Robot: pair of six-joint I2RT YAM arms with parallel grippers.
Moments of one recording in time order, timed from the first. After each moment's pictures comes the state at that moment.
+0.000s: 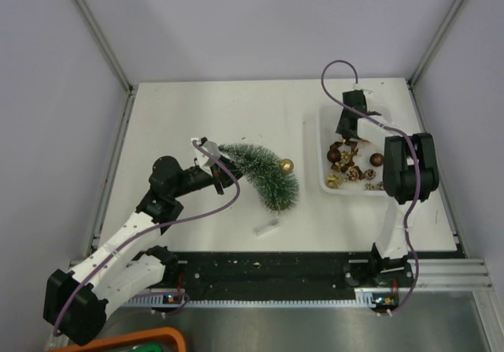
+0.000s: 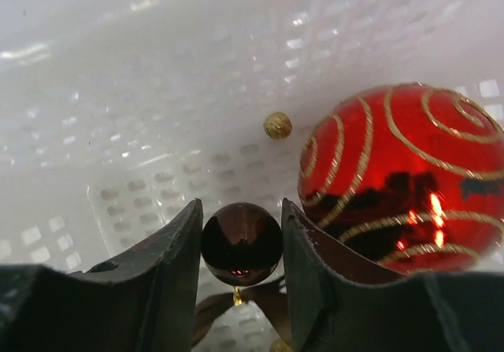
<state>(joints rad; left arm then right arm) -0.50 0.87 0.55 0.40 0.72 -0.11 0.14 2.00 1.38 -0.26 0.32 0.38</state>
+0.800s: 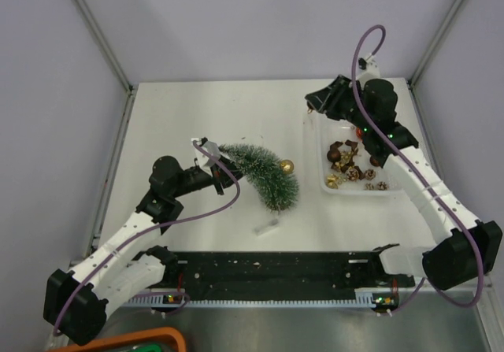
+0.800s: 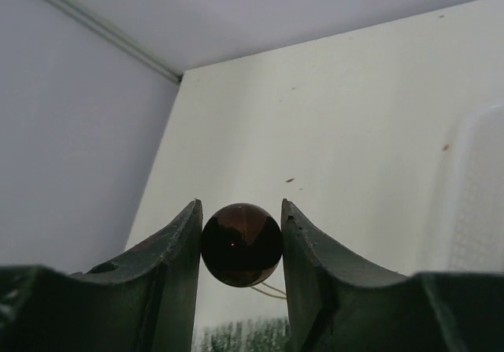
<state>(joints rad) -0.50 0.87 0.55 0.40 0.73 -0.11 0.30 1.28 1.22 -0.13 -0.16 0.63</state>
